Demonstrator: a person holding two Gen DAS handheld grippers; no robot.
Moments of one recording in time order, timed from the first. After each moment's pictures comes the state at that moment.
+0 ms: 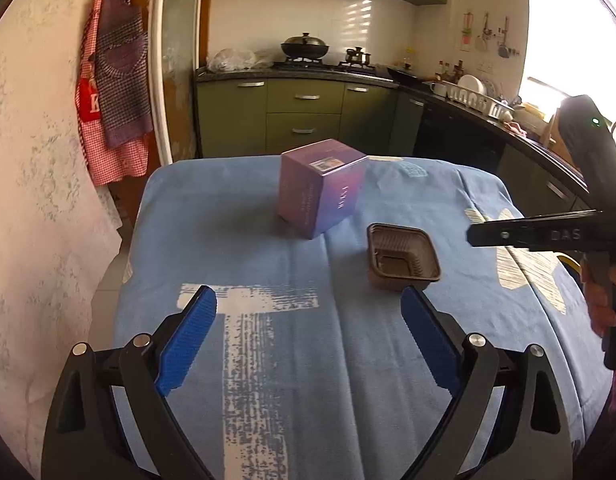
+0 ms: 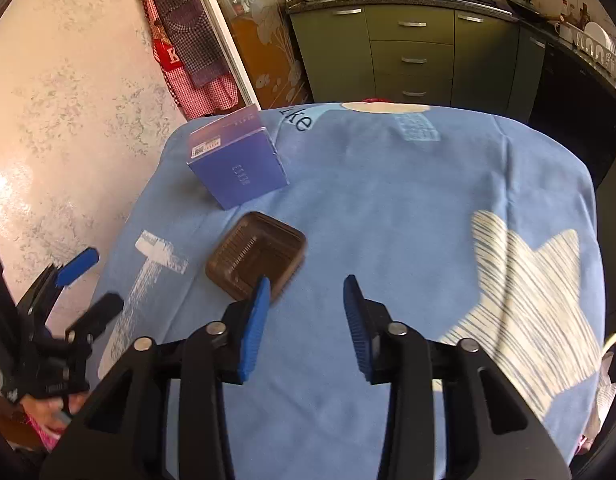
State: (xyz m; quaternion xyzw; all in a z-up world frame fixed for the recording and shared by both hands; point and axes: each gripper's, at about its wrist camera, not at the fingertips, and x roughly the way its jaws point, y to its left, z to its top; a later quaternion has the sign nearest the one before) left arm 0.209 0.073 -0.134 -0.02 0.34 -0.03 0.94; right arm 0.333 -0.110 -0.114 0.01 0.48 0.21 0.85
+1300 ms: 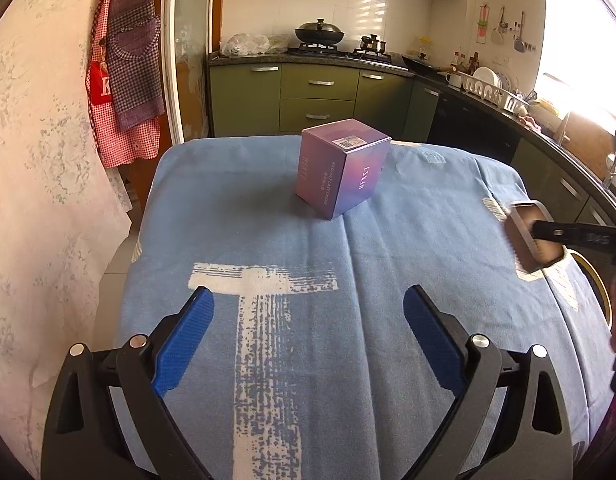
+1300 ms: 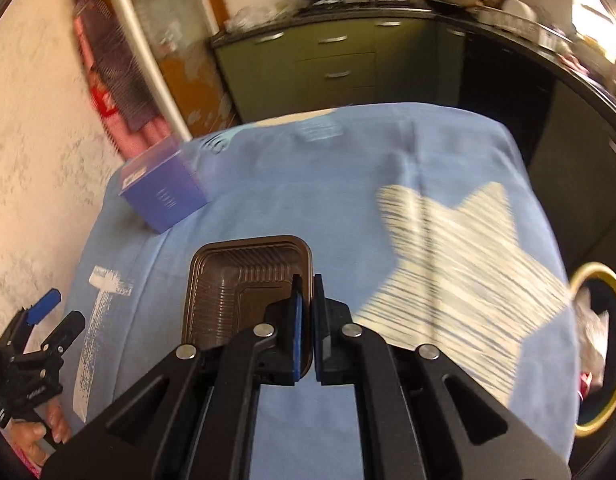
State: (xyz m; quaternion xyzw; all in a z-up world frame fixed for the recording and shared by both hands) left arm 0.210 0.069 -0.147 -0.03 0.36 -0.01 0.93; right arm 0.292 -0.185 -0.115 0.07 0.44 0.08 0.89
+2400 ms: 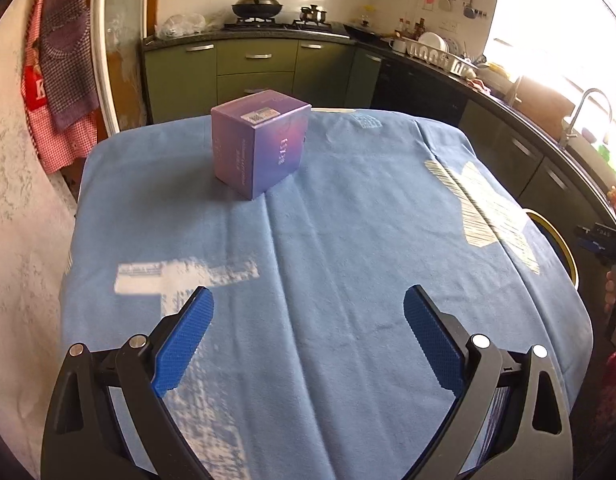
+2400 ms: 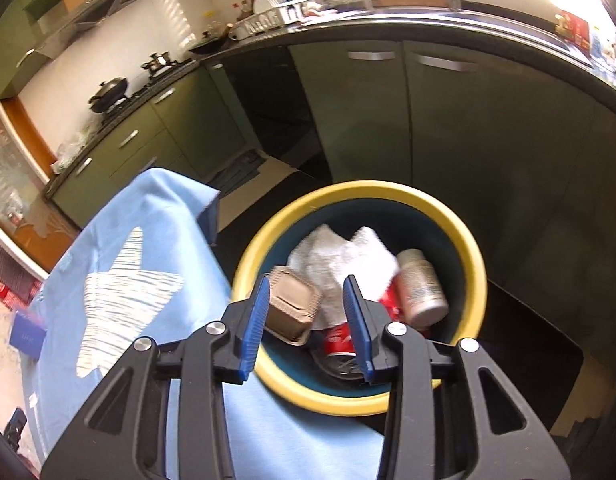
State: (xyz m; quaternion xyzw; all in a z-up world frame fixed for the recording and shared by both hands) left arm 0.231 0.042 -0.148 0.00 0.41 -0.12 0.90; right arm 0.198 -0.441 -0.142 0.24 0.36 -0.19 0.88
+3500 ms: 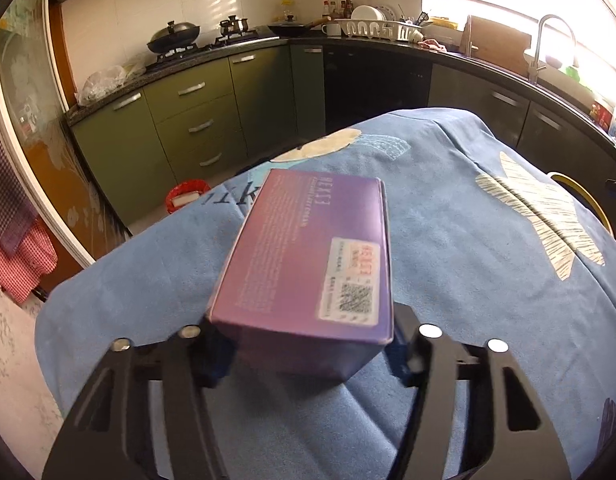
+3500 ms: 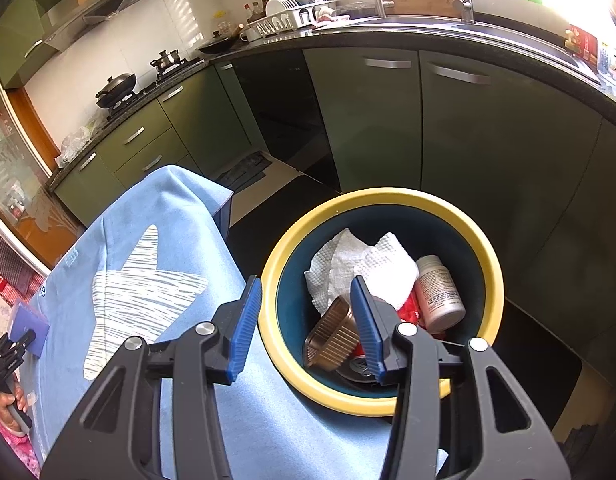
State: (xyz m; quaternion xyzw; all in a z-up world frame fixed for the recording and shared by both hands) left arm 0.394 0.035 -0.168 0.13 0.38 -0.23 0.89; right arm 0.208 -0.423 -0.133 0.23 0.36 -0.19 0.88
